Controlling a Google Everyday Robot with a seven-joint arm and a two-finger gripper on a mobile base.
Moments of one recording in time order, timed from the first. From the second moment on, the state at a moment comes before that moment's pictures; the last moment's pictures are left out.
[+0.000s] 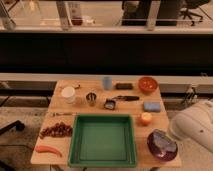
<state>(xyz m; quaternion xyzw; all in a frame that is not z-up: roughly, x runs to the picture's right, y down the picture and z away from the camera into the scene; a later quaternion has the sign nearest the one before) 0.300 0.199 0.658 -0.21 0.11 0.28 0.93</state>
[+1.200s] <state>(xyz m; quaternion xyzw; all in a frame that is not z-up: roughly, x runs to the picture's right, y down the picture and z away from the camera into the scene) 0.304 0.231 0.614 -0.20 0.11 0.27 0.93</state>
